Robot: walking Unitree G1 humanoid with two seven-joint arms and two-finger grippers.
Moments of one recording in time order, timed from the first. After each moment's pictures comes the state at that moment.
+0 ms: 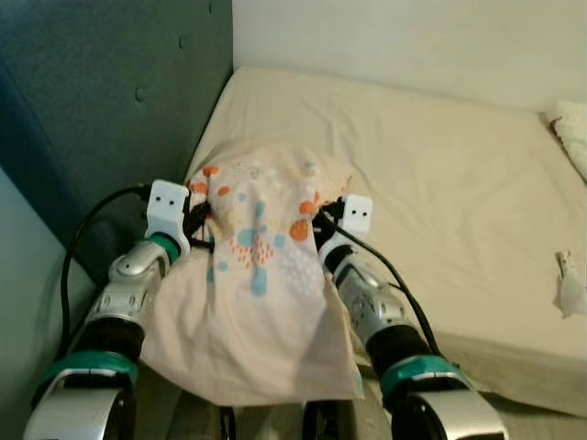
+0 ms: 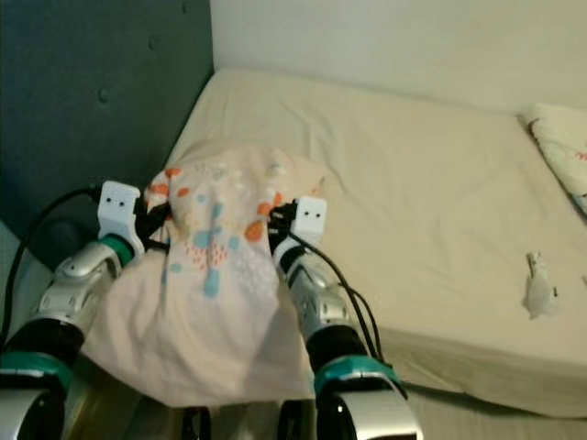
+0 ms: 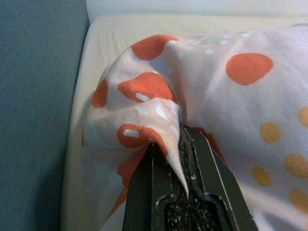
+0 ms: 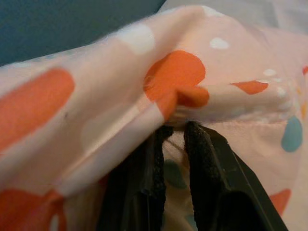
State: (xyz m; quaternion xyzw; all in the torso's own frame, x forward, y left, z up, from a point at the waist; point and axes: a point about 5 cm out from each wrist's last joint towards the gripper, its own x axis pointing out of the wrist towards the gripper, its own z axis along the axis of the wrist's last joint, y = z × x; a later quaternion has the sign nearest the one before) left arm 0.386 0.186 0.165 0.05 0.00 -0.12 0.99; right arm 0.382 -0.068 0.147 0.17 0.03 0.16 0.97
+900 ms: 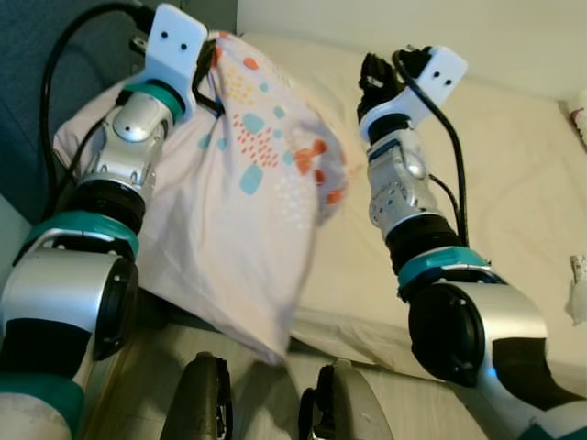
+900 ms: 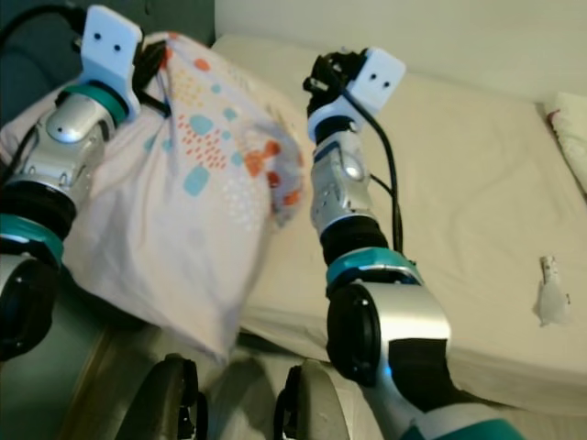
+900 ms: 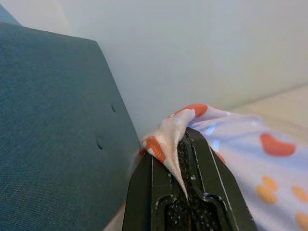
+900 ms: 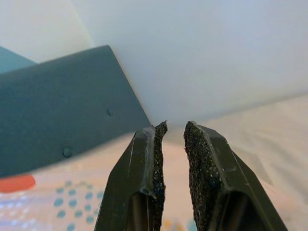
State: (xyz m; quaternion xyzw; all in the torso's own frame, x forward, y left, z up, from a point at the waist) left arm 0.414 0.163 0.350 0.20 -0.27 -0.06 0.94; right arm 0.416 -0.105 0.312 0.25 -0.24 0.07 0.94
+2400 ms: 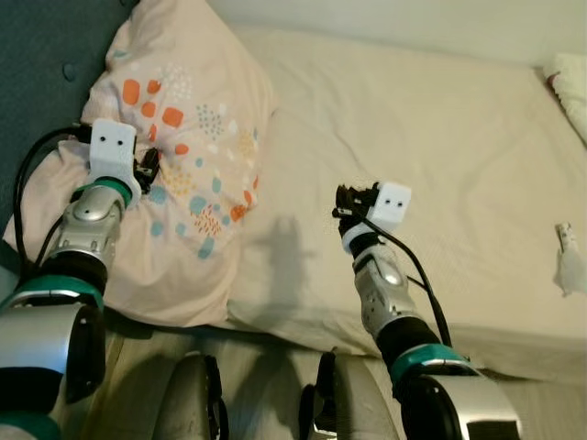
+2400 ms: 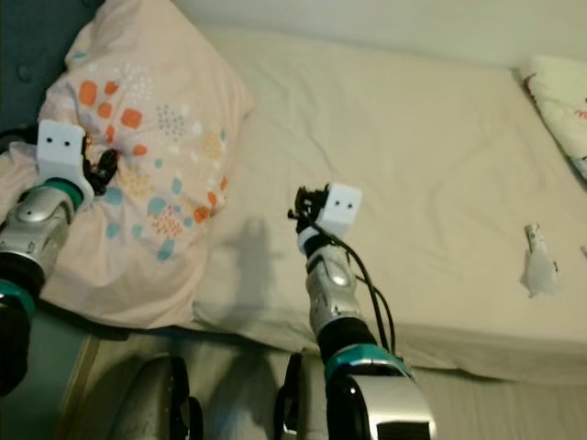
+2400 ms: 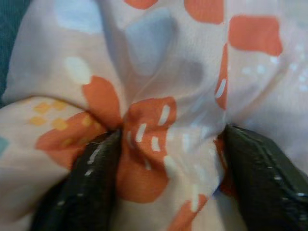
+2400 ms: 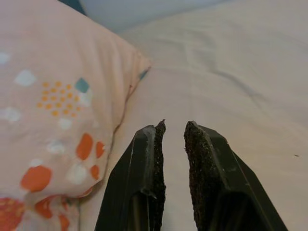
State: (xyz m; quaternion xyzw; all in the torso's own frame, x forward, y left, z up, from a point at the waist) left arm 0.404 0.250 0.231 0.09 -0.06 0.05 0.99; right arm 0.380 -0.105 0.152 0.15 -0.09 0.08 0.98
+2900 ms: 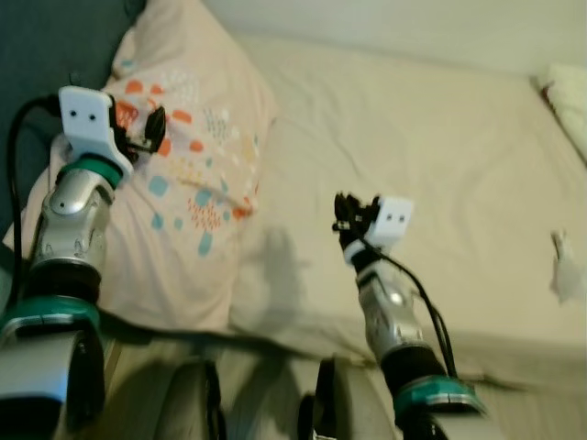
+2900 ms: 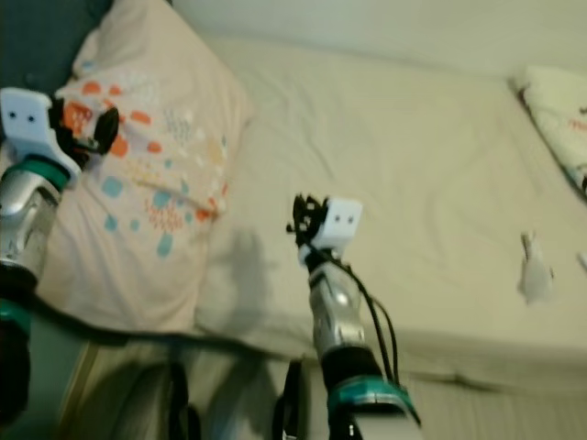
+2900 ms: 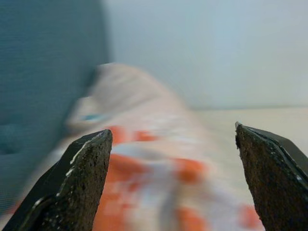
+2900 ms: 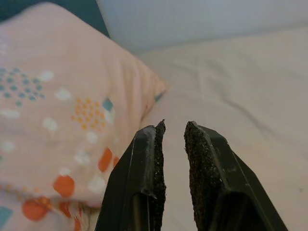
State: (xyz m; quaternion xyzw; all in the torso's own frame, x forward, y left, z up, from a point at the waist) left arm 0.380 0.226 0.262 0.05 -0.22 -0.06 0.97; right arm 0.364 -0.110 0.152 0.14 -0.12 0.10 0.98
